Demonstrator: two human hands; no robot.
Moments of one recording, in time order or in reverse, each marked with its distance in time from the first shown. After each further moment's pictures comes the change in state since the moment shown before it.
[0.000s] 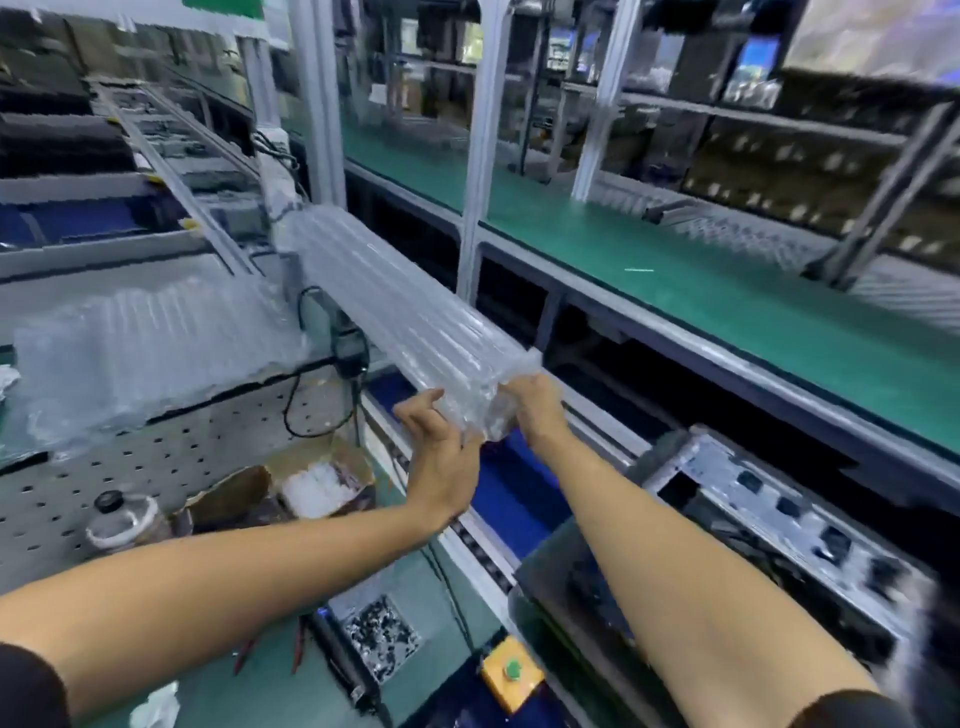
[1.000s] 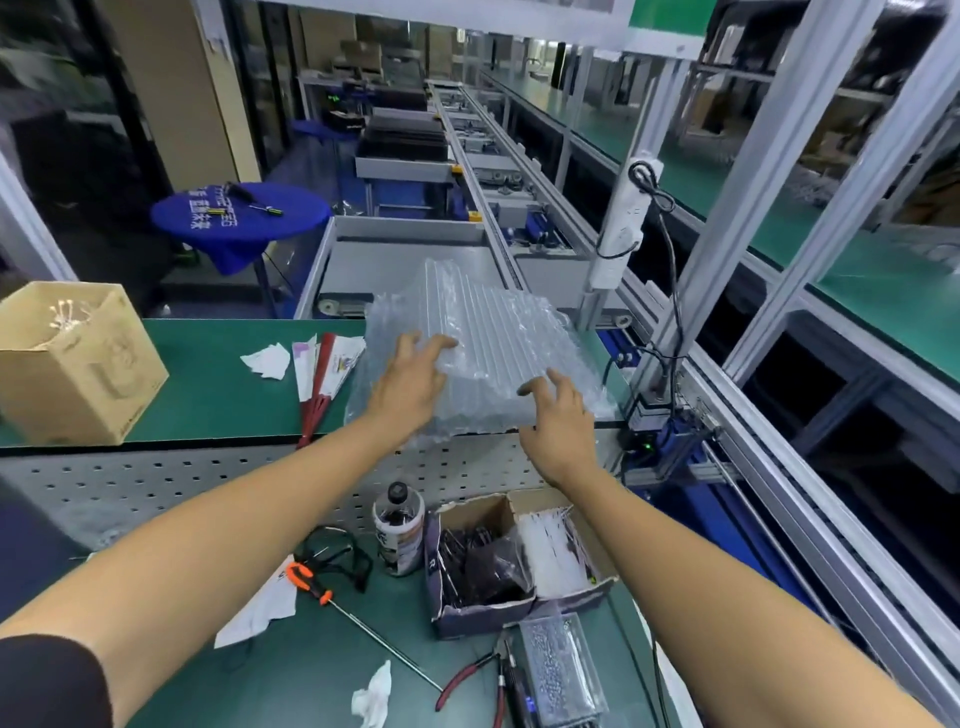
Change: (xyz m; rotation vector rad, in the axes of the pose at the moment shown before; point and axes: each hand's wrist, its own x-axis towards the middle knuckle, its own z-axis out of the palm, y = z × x) left_hand 0.171 -0.226 -0.366 0.715 0.009 -0.240; right_hand 0.063 0.013 0.384 -0.929 -0.440 -0.615
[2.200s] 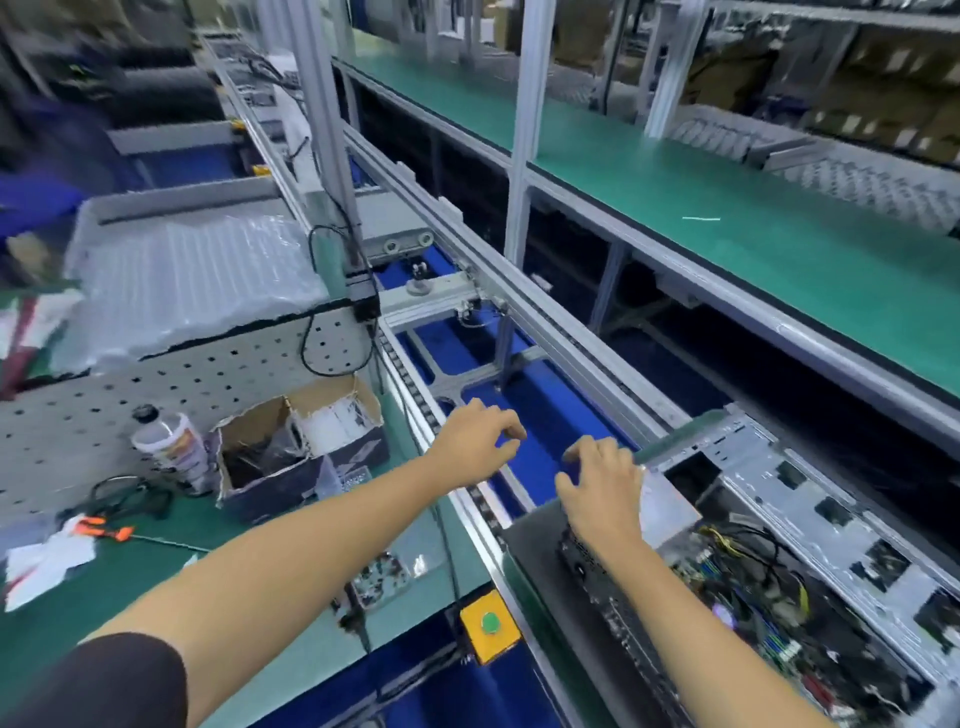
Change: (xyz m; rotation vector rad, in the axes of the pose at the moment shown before) left_hand -0.264 0.390 0.221 0.002 -0.599 0.483; right_hand -0.424 0.293 -0.155 -0.120 0.160 0.535
